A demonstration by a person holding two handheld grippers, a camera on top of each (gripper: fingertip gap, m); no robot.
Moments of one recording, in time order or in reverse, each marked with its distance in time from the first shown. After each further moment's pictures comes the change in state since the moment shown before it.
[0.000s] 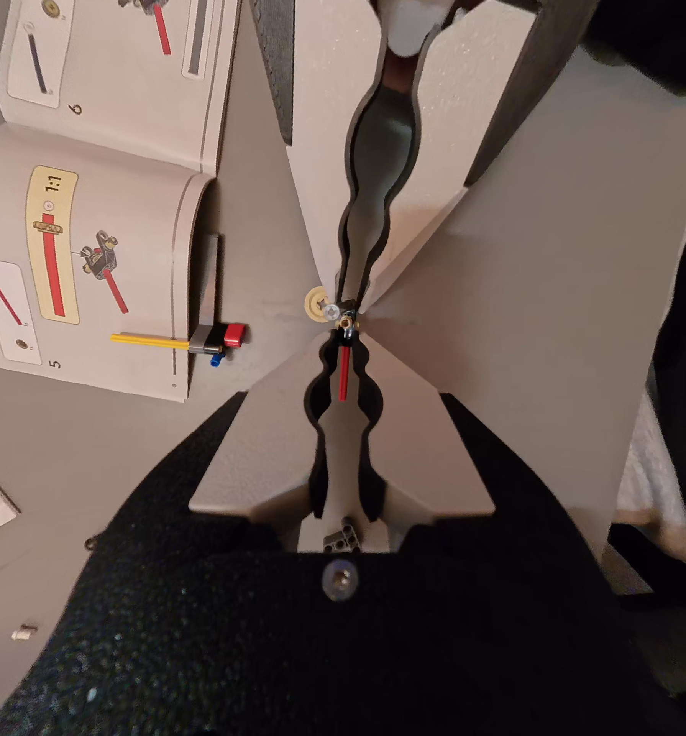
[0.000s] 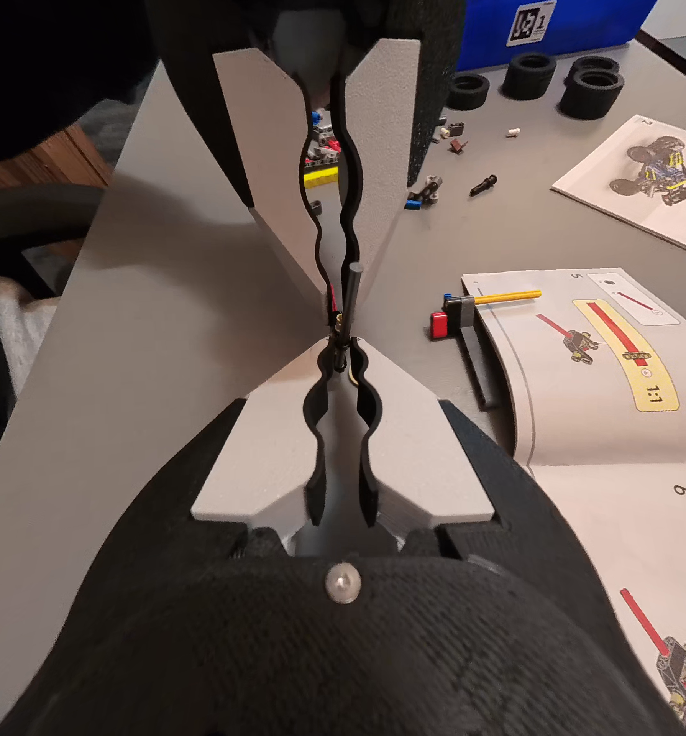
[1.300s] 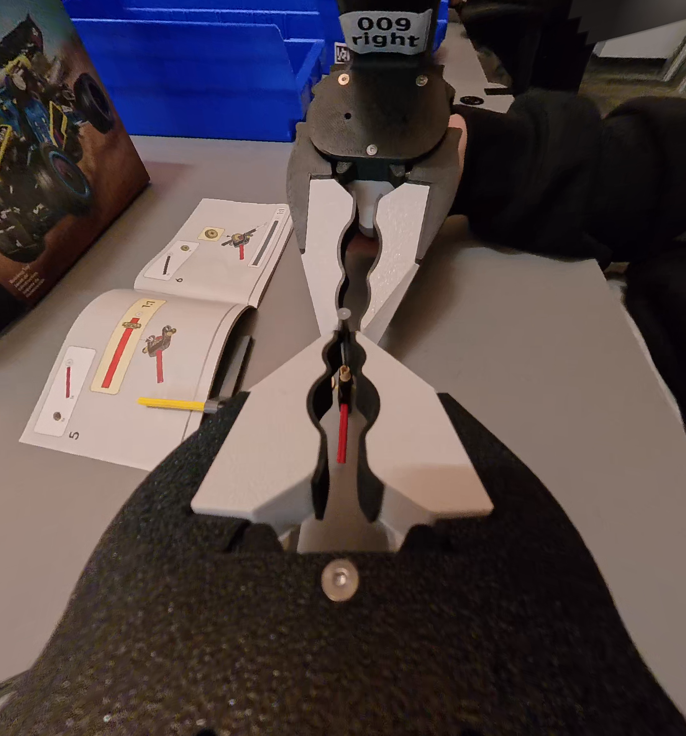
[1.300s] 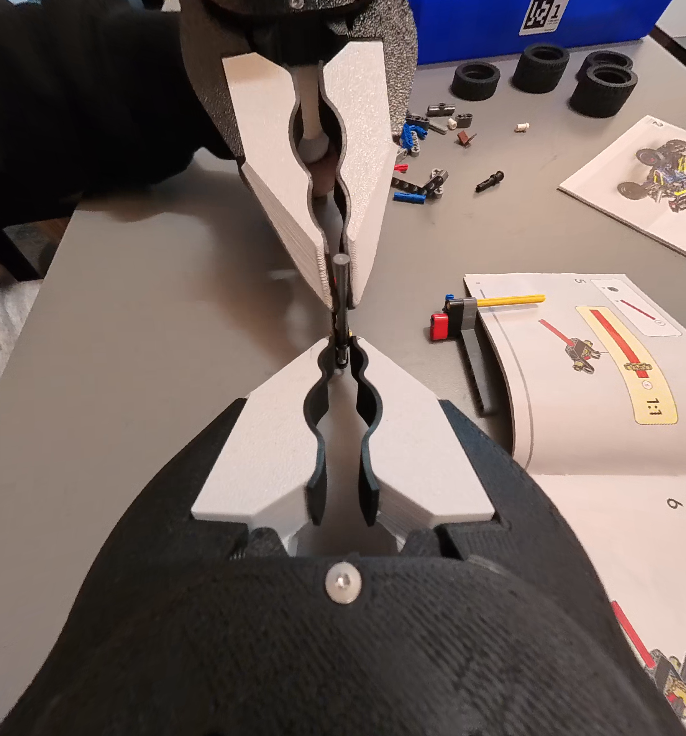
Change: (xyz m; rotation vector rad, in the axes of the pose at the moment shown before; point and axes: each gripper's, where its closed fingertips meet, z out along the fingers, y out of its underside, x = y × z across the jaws) left arm 0.001 -0.025 -0.019 0.716 -0.036 0.060; right arm 0.001 0.003 0.005 -0.033 0.001 -0.040
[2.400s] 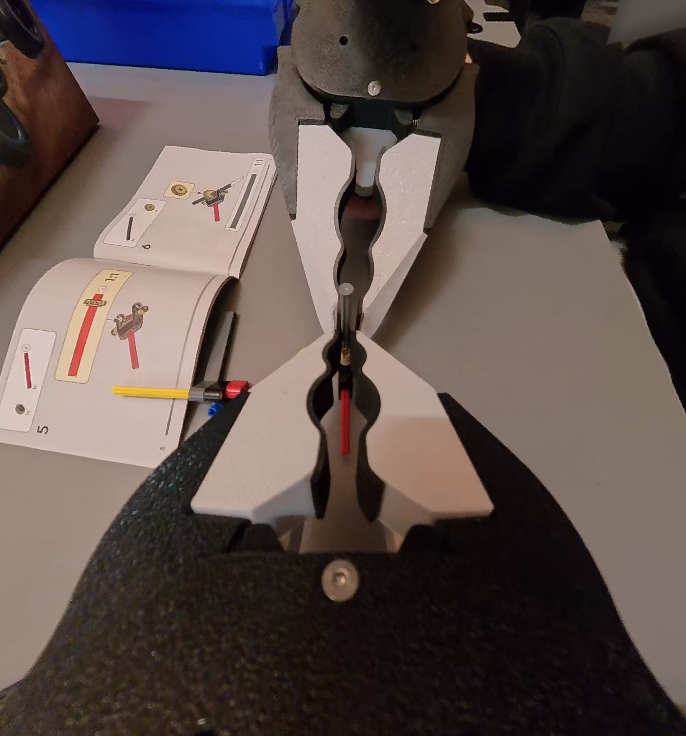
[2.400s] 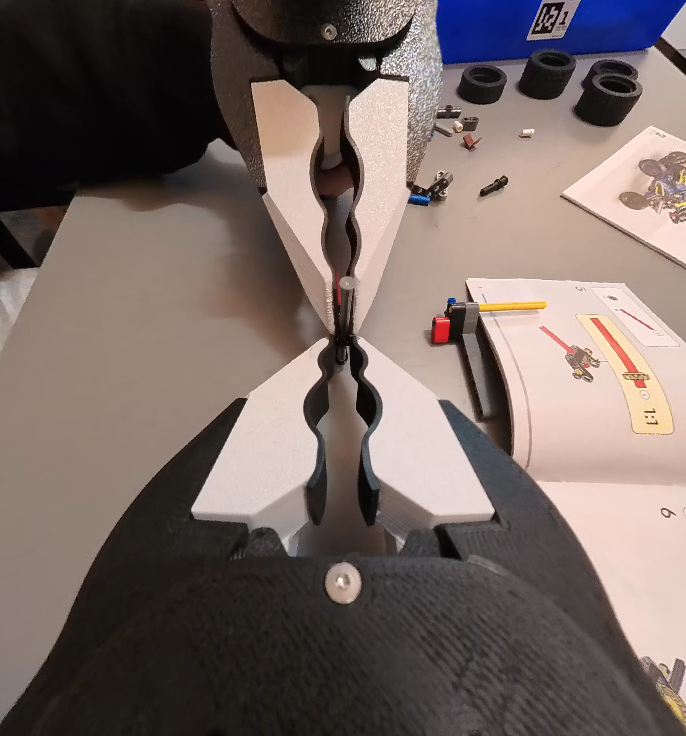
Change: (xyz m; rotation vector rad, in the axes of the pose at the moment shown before) left arm 0.002 0.017 0.008 -0.123 0.061 -0.003; right arm -0.001 0.000 0.001 -0.006 -0.002 -0.035
